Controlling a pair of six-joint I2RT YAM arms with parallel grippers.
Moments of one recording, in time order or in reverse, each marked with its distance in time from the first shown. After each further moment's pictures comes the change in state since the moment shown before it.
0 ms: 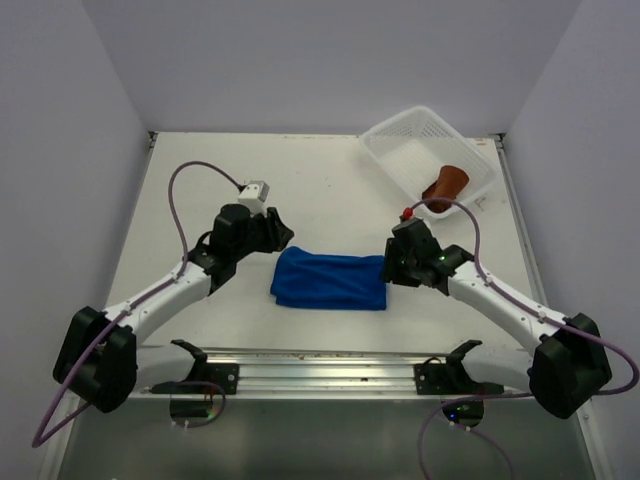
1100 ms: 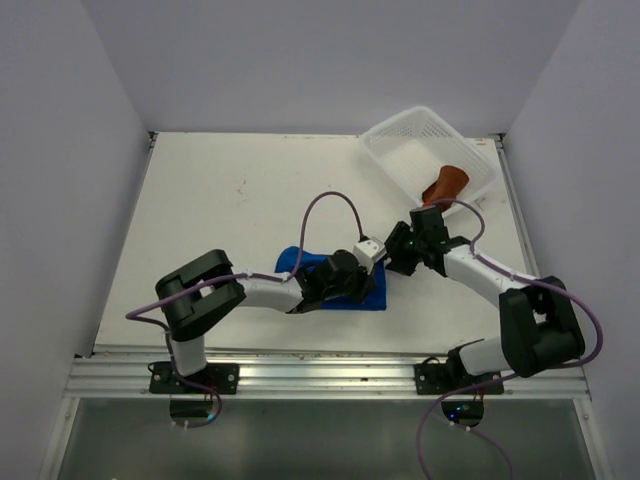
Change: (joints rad) left arm -0.590 0.602 0.220 0.349 -0.074 0.117; right arm -0.274 0.214 -0.038 0.325 -0.286 0.209
